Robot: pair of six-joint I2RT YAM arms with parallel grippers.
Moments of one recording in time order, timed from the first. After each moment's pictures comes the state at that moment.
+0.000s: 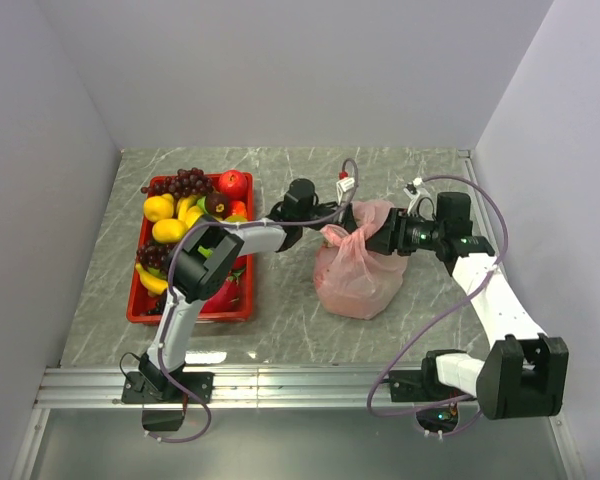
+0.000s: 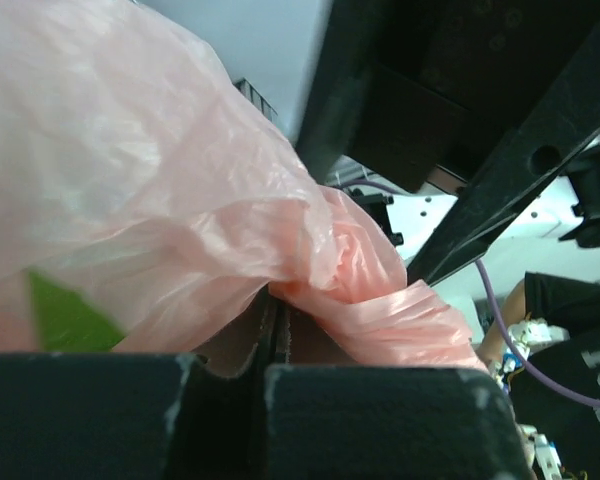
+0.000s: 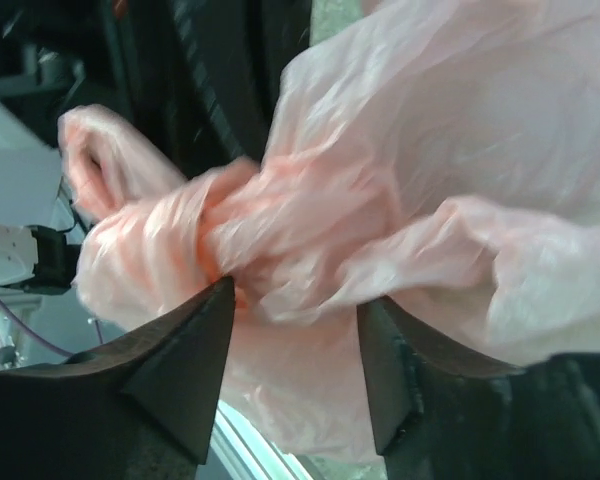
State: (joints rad) left arm -0.70 2.20 1.44 0.75 1.13 -1.01; right arm 0.03 1.15 0.84 -0.39 -0.80 0.23
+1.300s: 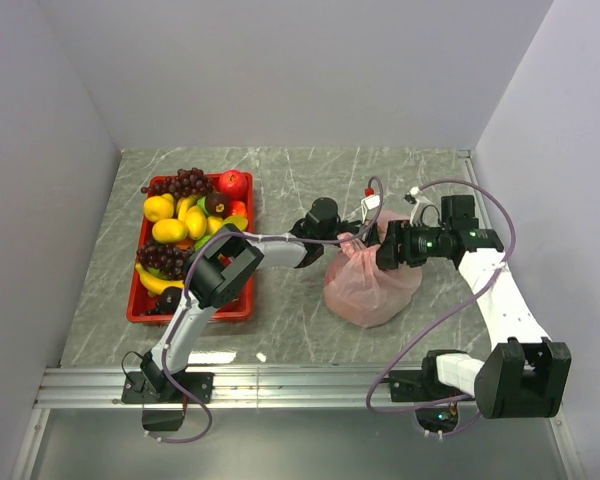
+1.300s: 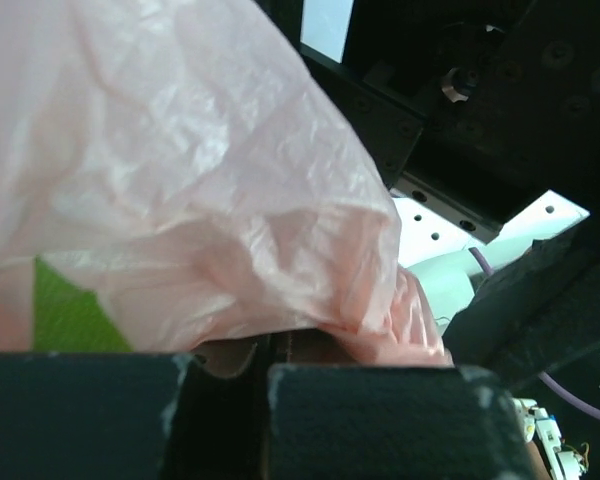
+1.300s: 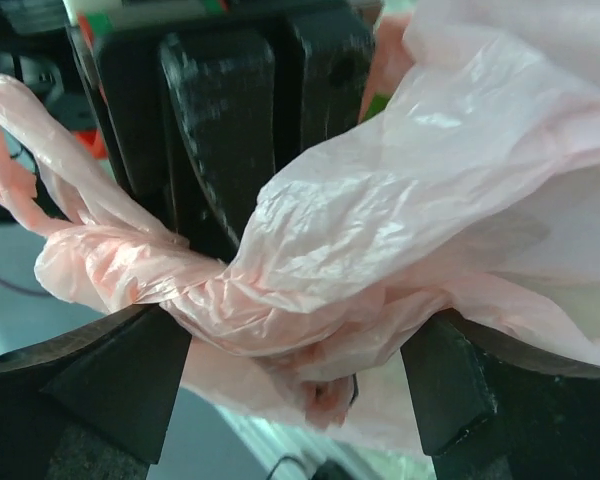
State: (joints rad) left arm -0.85 2.27 1.49 0.89 1.06 -1.07; right arm 0.00 1.17 0.93 -0.73 -0.78 -0.02
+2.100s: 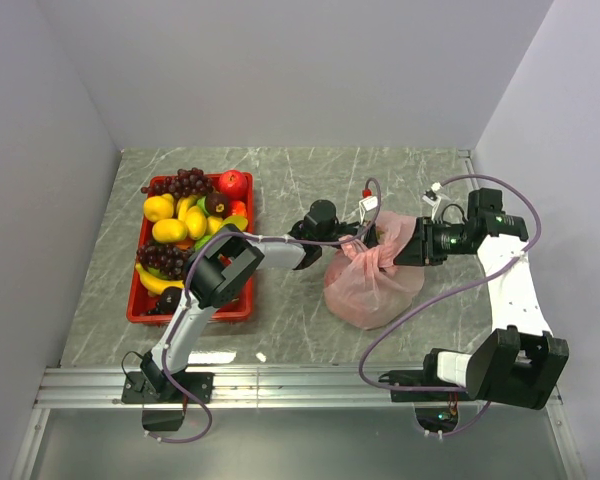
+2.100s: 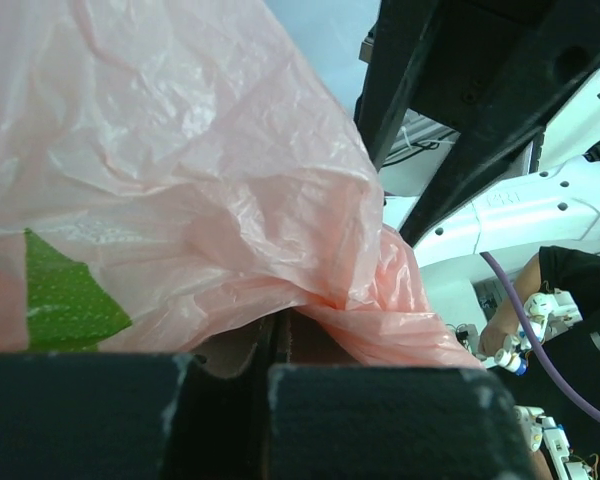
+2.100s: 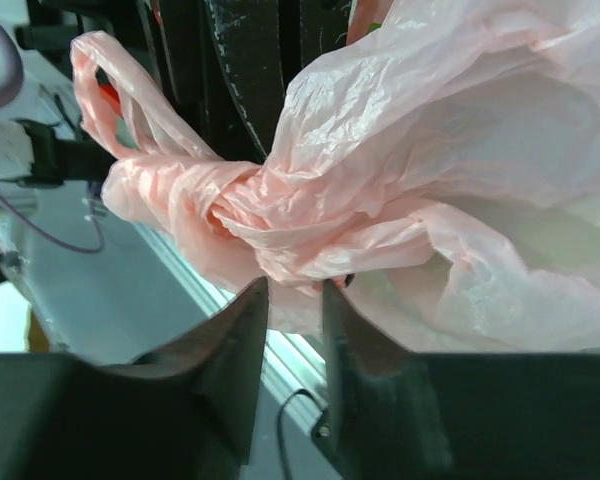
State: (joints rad) left arm -0.85 2.27 1.46 0.92 1.04 -1.07; right arm -0.20 1.23 1.09 -1.10 -0.91 -0.30
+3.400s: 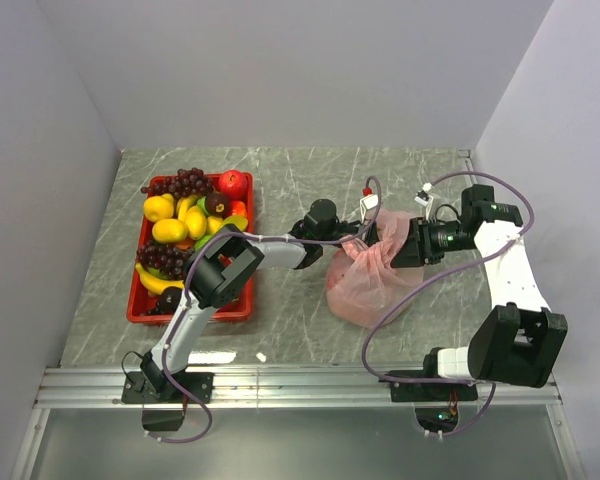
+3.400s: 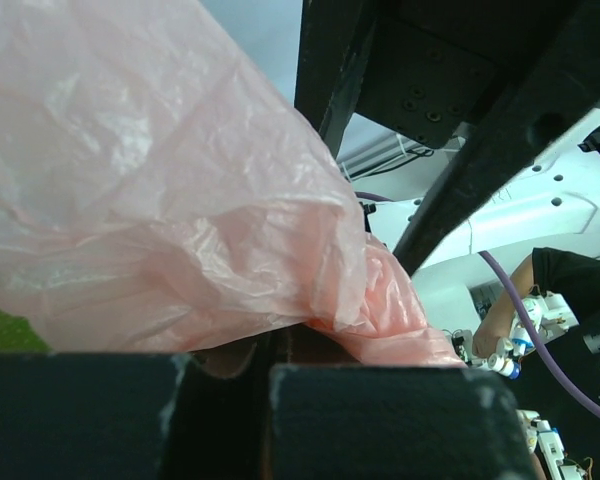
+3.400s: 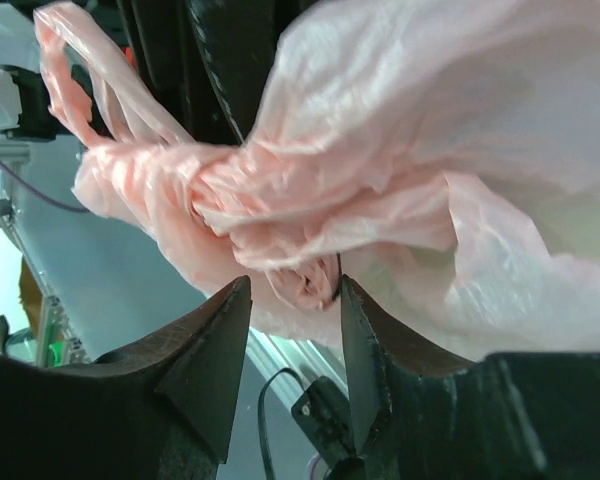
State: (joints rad) left arm -0.85 2.27 1.47 0.92 1.03 -1.09; right arm -0.17 1.33 1.15 -1.18 -0.91 -0.44
